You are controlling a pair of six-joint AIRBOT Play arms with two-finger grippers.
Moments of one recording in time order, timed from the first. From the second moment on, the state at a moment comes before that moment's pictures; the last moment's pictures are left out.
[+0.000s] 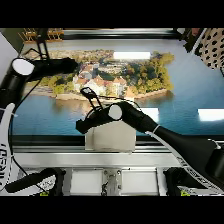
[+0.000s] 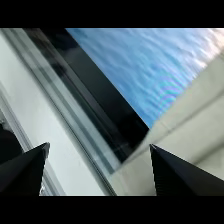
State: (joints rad) left arm -0.04 -1.31 1.38 0.90 -0.82 -1.25; right arm 0.86 -1.53 1.33 -0.84 0.74 1.37
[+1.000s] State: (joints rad) left arm -0.19 -1.10 0.99 0.90 -0.82 -1.21; right arm 0.13 -1.29 0.65 -0.75 0.89 1.27
